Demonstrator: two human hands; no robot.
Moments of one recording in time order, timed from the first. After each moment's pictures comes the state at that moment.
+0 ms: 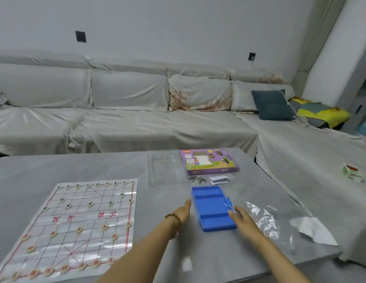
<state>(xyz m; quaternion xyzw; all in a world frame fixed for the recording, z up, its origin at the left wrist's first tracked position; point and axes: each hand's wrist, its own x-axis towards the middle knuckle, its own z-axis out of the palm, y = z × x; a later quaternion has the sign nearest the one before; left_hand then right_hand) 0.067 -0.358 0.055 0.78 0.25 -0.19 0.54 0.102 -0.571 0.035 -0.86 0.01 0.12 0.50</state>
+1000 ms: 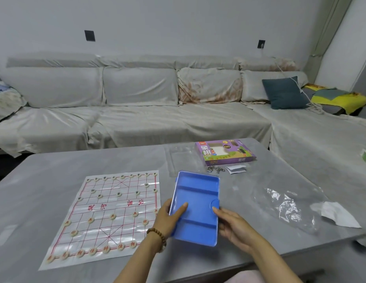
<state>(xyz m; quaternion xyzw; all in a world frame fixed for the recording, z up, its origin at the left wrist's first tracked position) -0.051 -0.282 0.061 0.72 0.17 0.06 0.67 0.008 -0.476 0.057 -0.57 -0.05 0.33 0.75</state>
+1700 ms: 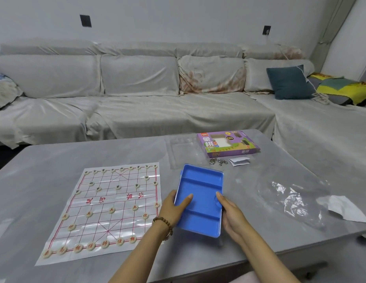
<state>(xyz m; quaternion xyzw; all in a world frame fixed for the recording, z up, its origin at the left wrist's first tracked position) -0.024 -0.283 0.049 0.75 0.17 0.05 0.64 0.024 -0.446 0.045 -0.55 0.04 0.23 0.80</state>
